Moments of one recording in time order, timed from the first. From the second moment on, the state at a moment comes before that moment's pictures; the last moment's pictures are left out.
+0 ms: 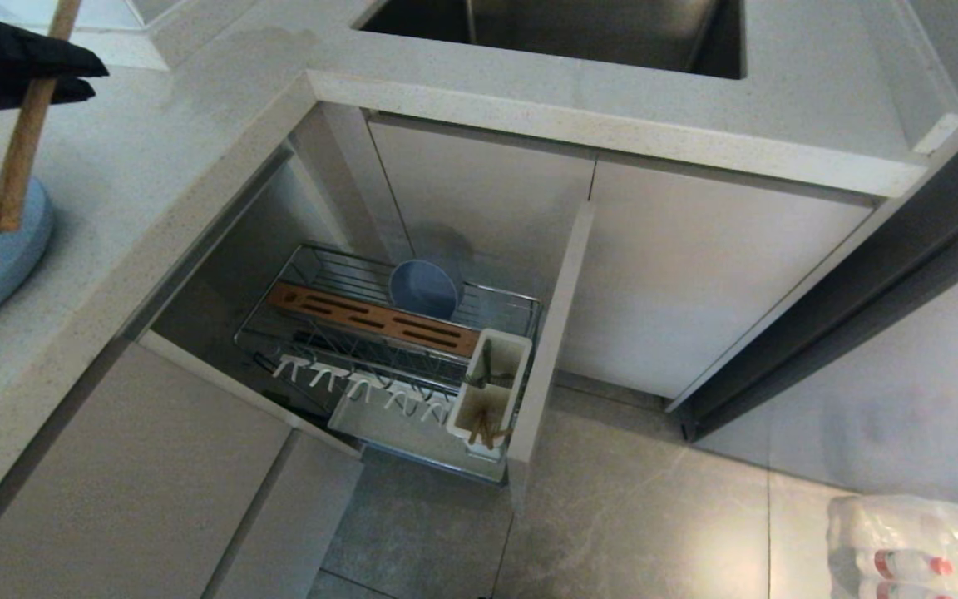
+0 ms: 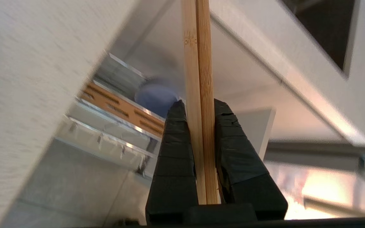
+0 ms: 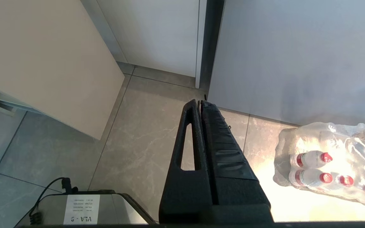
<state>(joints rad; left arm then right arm) -0.21 1.31 -1.69 0.51 -0.01 -0.48 0.00 0.00 0.00 0.00 -0.01 0.03</state>
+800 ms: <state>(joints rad) -0.39 1.48 -1.66 0.51 -0.01 -0.48 0.00 0.00 0.00 0.00 -0.01 0.03</state>
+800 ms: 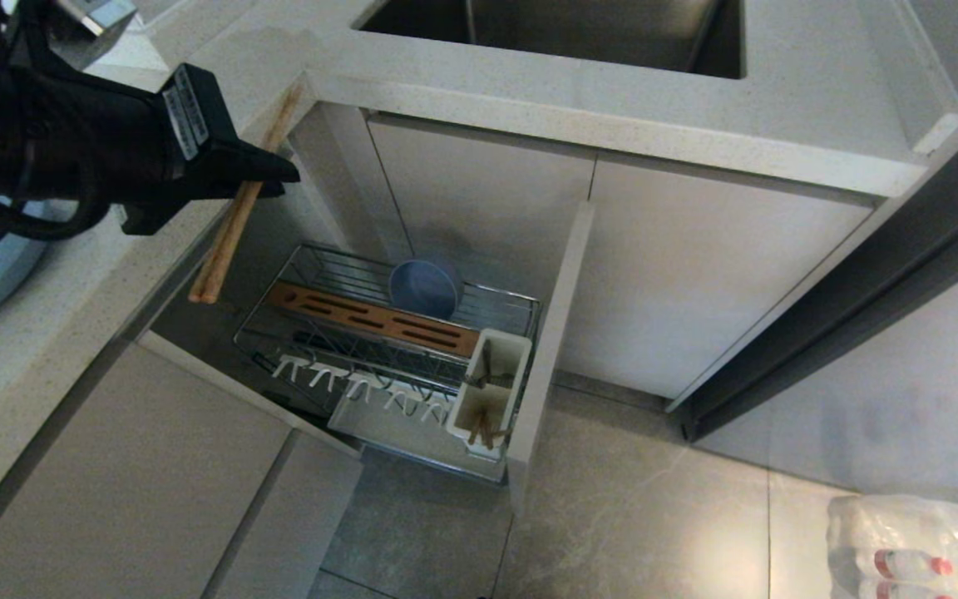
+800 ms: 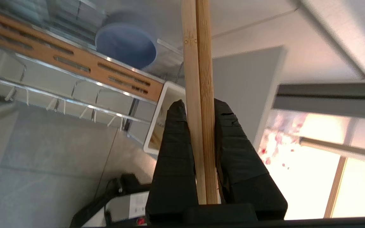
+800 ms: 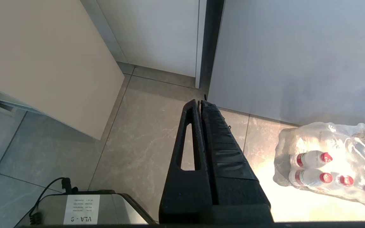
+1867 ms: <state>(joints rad) -0.51 1.71 -1.69 0.80 -0.06 -0.48 0.00 0.00 0.00 0.00 -0.01 0.03</state>
